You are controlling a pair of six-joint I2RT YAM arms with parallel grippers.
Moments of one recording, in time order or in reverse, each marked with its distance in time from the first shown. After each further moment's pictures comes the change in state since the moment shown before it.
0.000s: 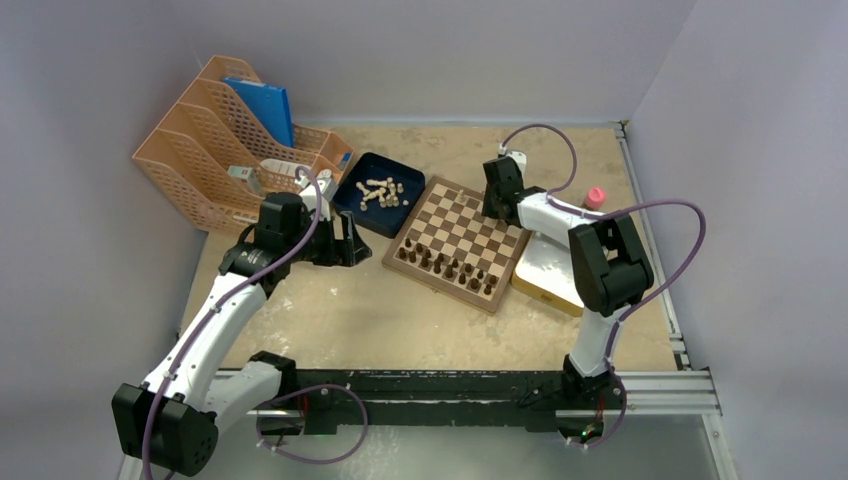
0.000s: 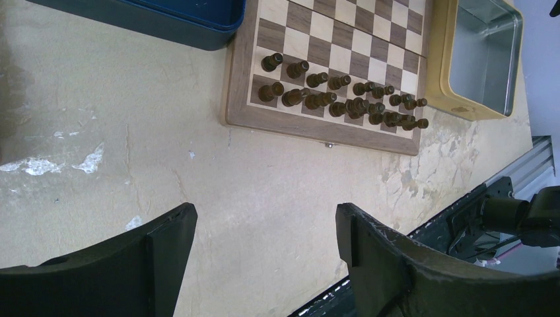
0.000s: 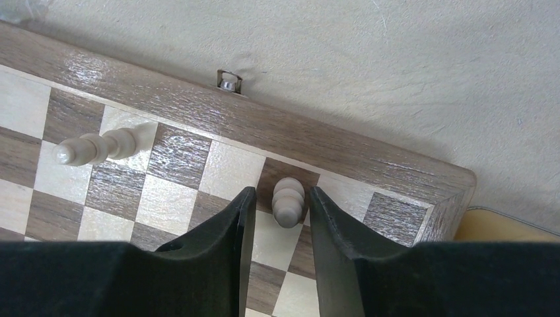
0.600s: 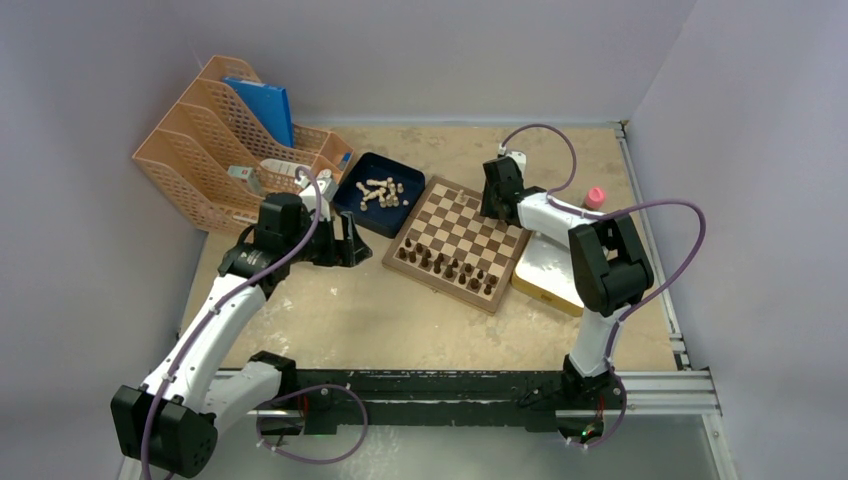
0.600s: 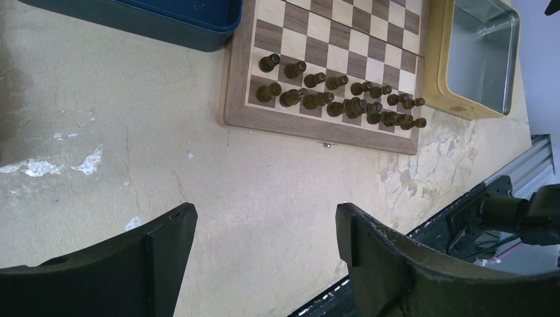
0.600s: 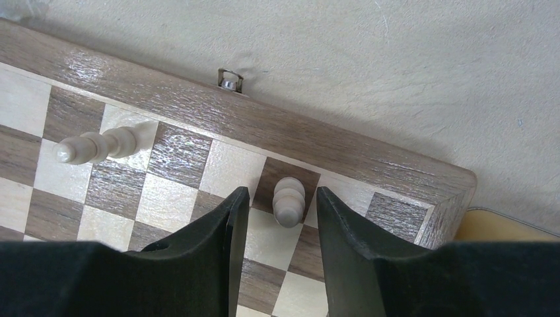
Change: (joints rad) left arm -0.005 -0.006 0.000 0.000 0.000 0.001; right arm 0.000 0.000 0.000 -0.002 -0.004 -0.008
